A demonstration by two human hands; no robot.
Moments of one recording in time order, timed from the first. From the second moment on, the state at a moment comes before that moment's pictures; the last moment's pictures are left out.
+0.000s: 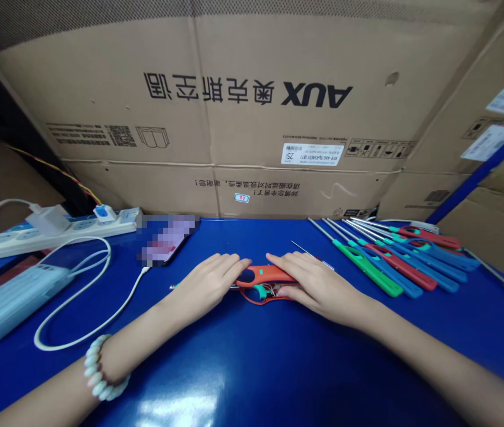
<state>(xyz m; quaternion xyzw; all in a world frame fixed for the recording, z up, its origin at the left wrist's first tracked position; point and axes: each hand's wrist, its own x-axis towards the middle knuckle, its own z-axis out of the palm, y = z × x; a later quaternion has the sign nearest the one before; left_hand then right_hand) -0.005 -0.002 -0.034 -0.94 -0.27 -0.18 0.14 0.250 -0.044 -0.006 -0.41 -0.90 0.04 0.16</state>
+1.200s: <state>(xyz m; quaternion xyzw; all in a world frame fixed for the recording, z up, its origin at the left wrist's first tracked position) -0.011 -0.001 -0.019 -0.95 -0.28 -0.12 -0.02 0.254 -0.038 -0.004 -0.47 -0.87 0.11 0.10</state>
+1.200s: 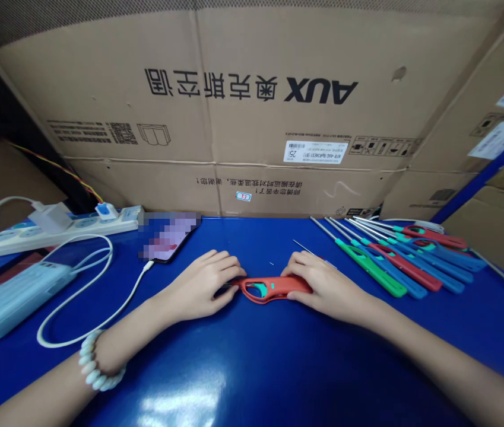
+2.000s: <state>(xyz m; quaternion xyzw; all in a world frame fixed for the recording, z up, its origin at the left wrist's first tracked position) -0.011 0.001 -0.021 -0.95 -0.27 -0.11 -0.05 0.251 -0.039 -0.008 -0.48 -0.87 0.12 0.08</state>
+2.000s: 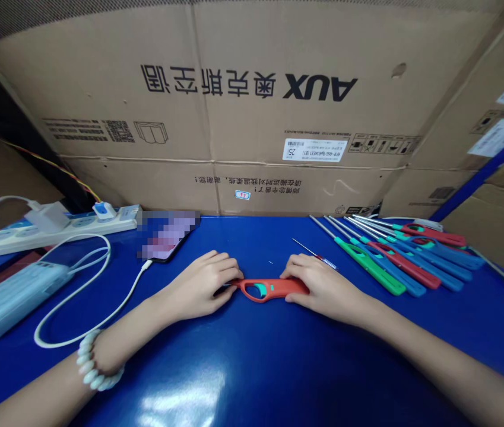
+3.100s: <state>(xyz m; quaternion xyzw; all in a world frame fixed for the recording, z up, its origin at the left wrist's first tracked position) -0.005 -0.003 -0.021 -0.93 -0.32 -0.11 -0.17 0.251 -0.039 -0.011 -0.51 -0.83 0.22 0.08</state>
